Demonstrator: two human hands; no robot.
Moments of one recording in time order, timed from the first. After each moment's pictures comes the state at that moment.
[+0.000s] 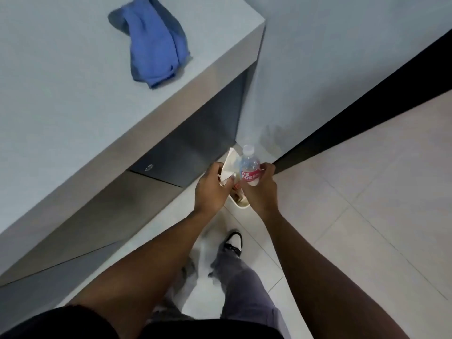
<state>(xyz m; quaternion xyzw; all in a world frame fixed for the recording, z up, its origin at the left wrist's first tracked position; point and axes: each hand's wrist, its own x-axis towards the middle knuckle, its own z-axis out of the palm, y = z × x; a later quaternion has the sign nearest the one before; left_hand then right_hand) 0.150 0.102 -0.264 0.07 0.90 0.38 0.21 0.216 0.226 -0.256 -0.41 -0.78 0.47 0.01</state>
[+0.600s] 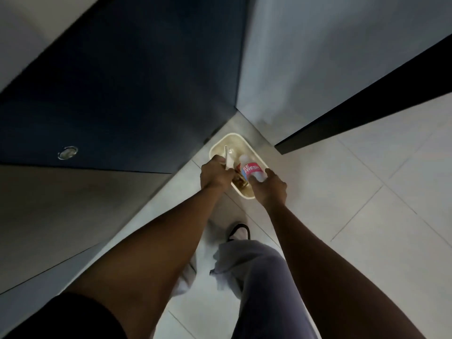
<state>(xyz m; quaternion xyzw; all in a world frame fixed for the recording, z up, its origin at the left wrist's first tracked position) 0.123 0.138 -0.514 -0.01 0.91 0.24 0.35 0.228 0.245 -0.504 -0.49 -0.77 0.35 -0.20</state>
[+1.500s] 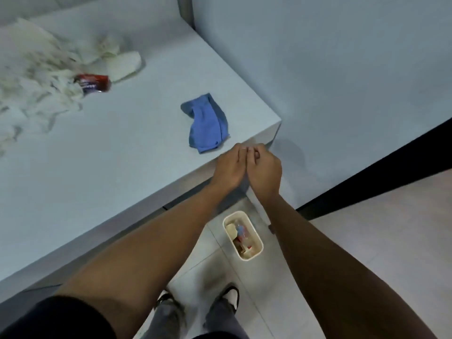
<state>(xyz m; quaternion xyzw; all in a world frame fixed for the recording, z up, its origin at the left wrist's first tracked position) 0.034 0.144 -0.088 0.19 0.86 0.47 0.12 0.075 0.239 -0.091 -0.24 -0.88 0.35 0.19</state>
